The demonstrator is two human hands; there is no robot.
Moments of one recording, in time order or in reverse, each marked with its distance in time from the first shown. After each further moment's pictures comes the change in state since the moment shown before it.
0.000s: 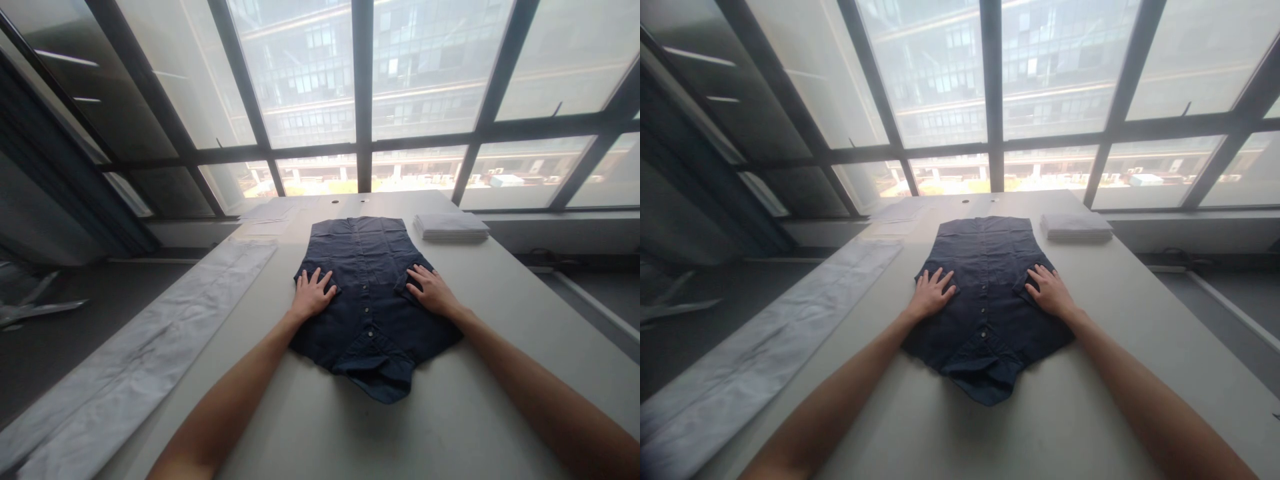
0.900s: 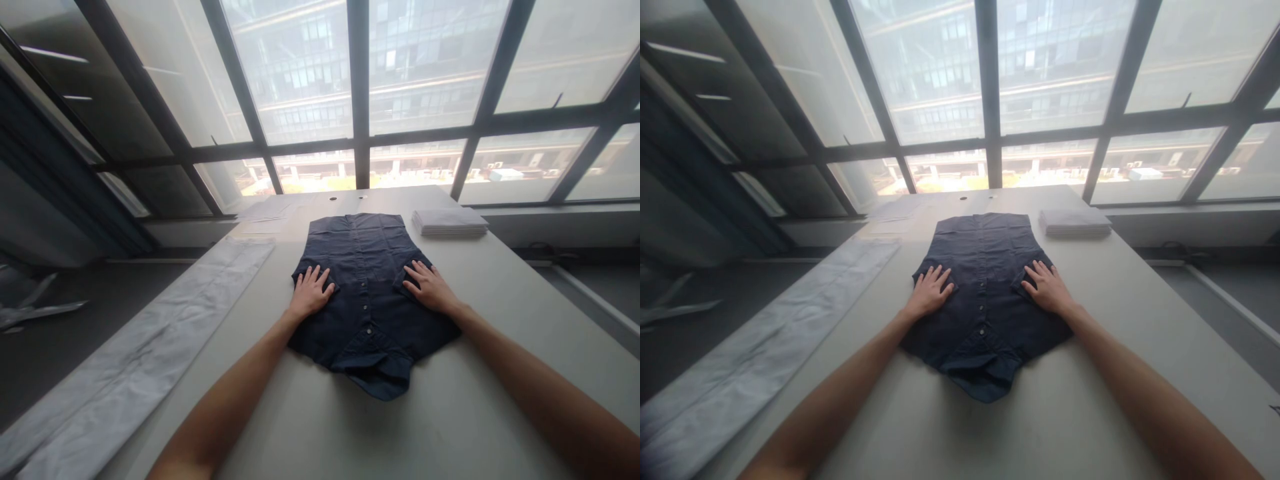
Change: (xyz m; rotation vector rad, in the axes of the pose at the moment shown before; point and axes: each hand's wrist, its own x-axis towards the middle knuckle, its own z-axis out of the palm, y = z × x) left_hand 0.001 0.004 -0.004 0.037 -0.049 0.036; right_hand 0.000 -0.004 -0.006 -0.006 0.010 -0.005
